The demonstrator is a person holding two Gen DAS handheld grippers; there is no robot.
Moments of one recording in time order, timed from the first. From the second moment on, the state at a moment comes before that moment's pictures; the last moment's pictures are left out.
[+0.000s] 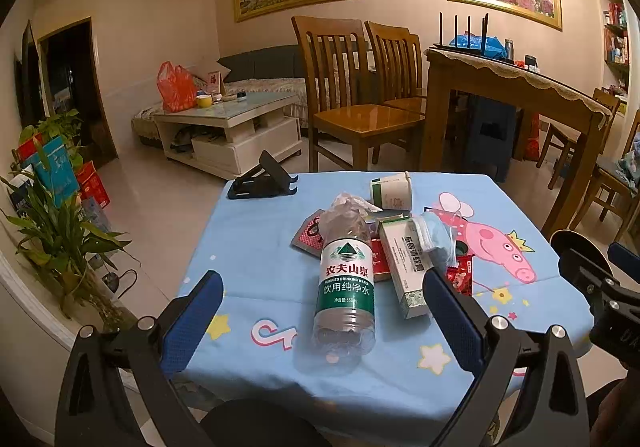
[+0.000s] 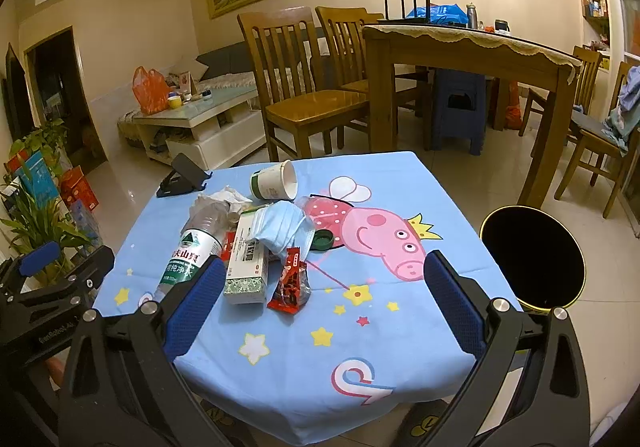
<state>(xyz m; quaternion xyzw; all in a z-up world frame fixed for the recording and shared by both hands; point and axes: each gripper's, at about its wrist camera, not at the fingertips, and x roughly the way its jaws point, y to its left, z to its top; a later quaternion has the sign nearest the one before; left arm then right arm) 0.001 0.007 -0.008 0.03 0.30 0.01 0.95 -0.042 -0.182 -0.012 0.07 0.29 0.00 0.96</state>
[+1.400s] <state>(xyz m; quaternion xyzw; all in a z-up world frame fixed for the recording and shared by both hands) -0.001 0.006 -0.009 0.03 0.30 0.01 0.95 -0.041 -0.180 -0.020 0.07 0.30 0.00 0.95</state>
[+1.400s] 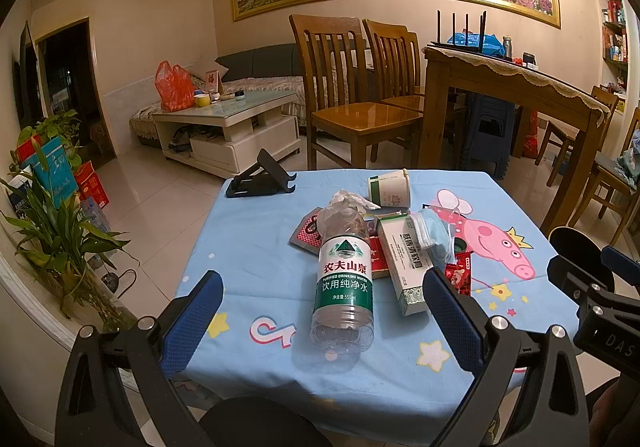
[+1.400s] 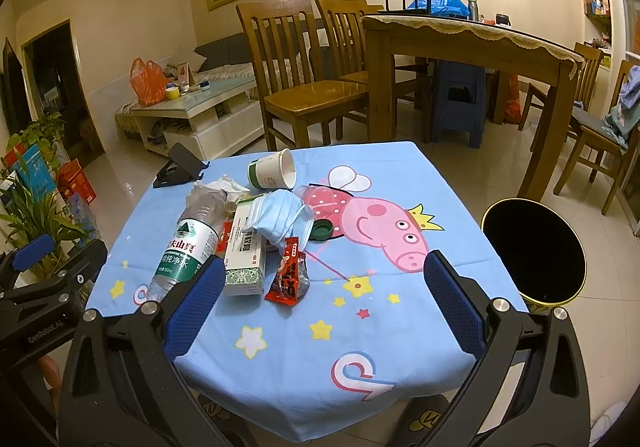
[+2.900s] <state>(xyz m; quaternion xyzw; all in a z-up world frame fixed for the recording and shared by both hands) 0.035 0.137 -0.056 -0.03 0.35 0.13 0.93 0.070 -0.056 -0.055 0.02 0.41 0.17 0.90</state>
